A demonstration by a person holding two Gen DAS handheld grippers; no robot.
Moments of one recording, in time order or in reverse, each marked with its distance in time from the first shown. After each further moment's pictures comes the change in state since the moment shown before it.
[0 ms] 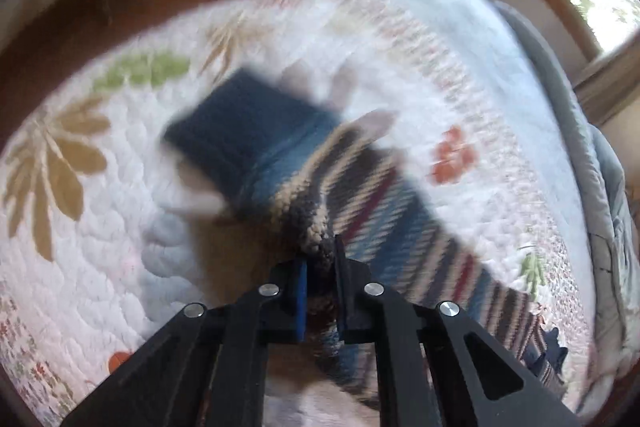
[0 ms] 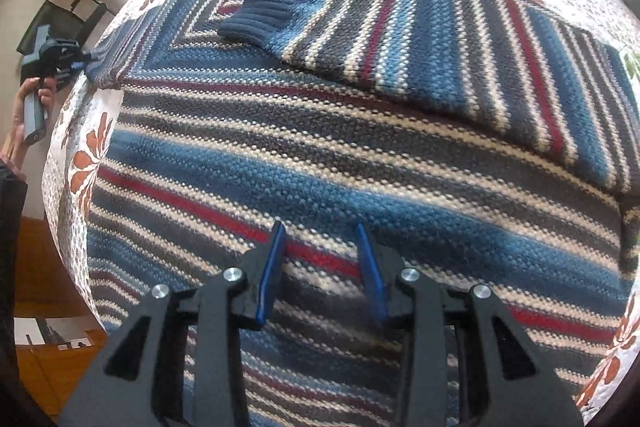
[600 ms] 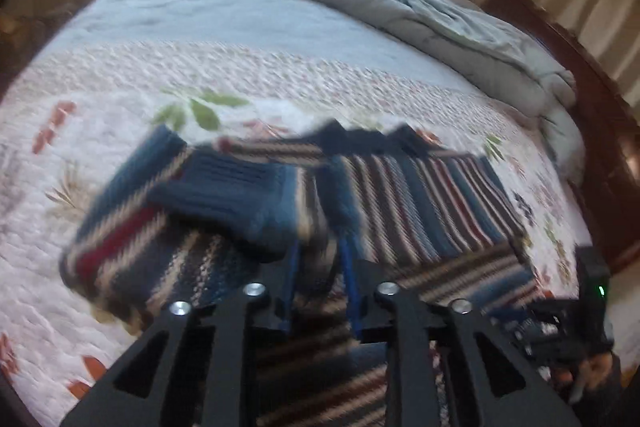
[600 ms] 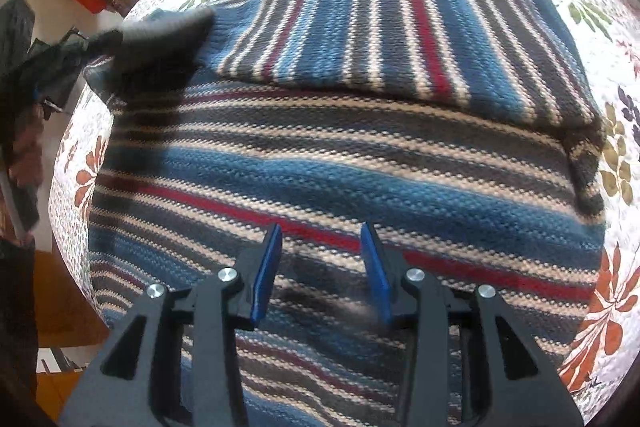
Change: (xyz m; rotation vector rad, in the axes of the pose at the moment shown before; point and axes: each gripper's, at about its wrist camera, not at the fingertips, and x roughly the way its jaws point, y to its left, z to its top) left arm -0.066 -0.235 -0.203 0.768 0.170 -0.457; right arm -0.036 -0.060 -0.032 0.116 -0.048 0.014
